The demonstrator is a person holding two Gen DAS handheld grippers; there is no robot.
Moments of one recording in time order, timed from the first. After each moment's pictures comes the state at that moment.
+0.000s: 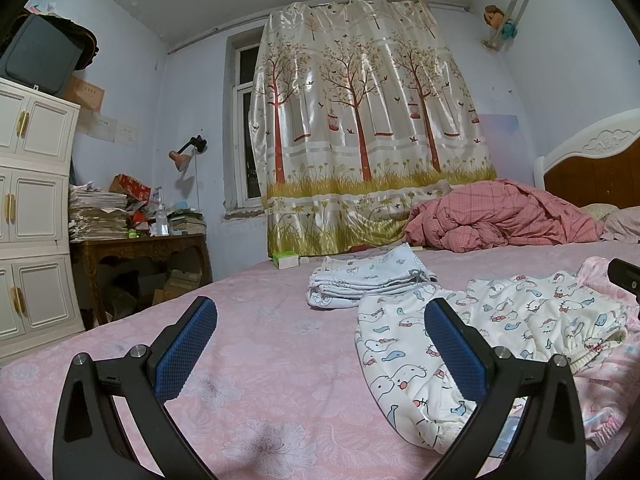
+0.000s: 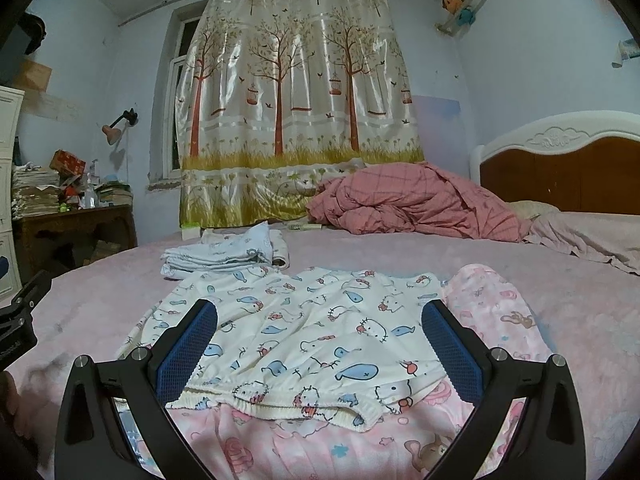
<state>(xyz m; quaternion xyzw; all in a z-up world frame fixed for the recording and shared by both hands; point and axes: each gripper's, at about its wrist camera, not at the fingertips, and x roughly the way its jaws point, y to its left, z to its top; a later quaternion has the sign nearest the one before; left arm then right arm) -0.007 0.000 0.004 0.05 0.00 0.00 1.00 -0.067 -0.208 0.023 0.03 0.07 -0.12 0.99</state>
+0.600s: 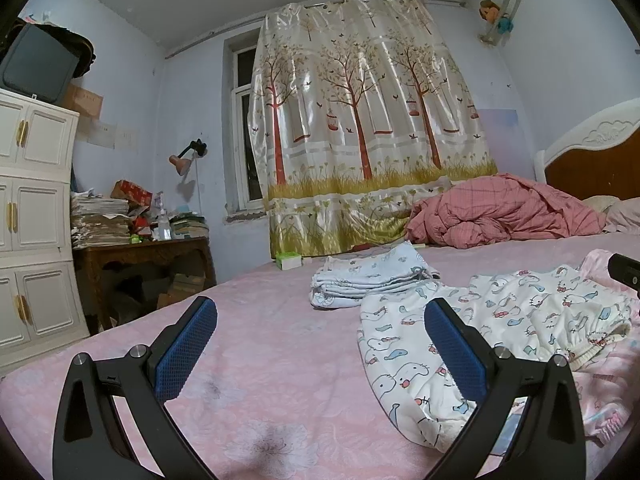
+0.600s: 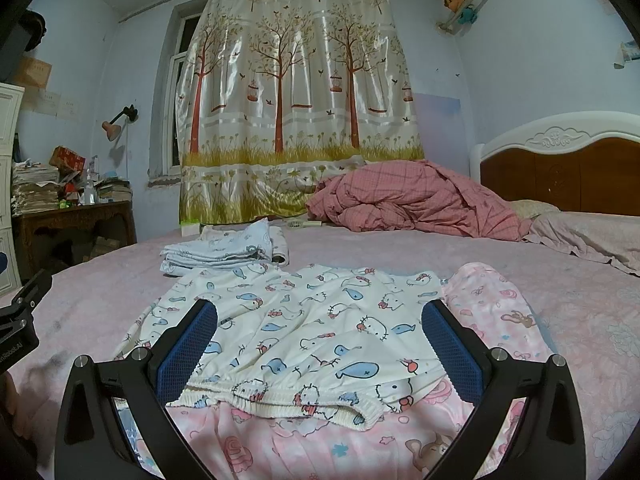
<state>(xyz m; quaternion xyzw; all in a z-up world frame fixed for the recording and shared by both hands) -0.011 0.003 0.008 0.06 0.01 0.00 1.00 -0.064 -0.208 0.017 0.03 0.07 -0.12 0.99</state>
